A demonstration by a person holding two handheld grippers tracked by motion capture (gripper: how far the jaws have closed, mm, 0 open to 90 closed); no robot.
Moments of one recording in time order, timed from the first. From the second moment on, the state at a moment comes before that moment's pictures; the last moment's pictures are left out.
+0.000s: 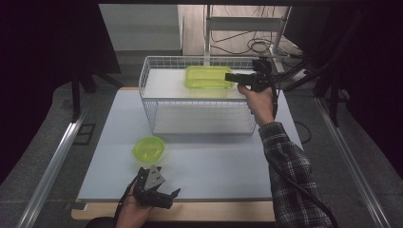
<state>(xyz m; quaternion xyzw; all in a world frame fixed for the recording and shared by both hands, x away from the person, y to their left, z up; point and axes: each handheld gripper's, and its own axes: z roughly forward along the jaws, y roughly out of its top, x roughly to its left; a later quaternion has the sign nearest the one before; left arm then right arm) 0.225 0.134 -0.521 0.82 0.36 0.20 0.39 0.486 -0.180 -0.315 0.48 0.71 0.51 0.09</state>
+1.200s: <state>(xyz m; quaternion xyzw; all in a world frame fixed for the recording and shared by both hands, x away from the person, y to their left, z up) 0.227 0.137 -0.520 0.82 0.37 0.19 0.40 0.408 -0.180 -0.326 0.34 0.79 0.49 0.14</state>
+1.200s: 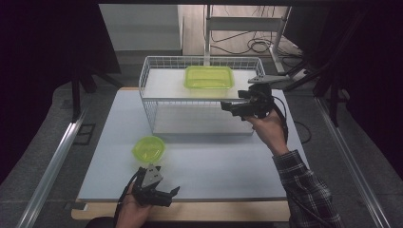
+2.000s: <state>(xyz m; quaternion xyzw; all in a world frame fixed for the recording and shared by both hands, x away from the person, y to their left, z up) 0.226 0.138 -0.520 0.82 0.37 0.19 0.40 0.366 -0.199 -0.370 0.31 0.82 0.46 0.14</state>
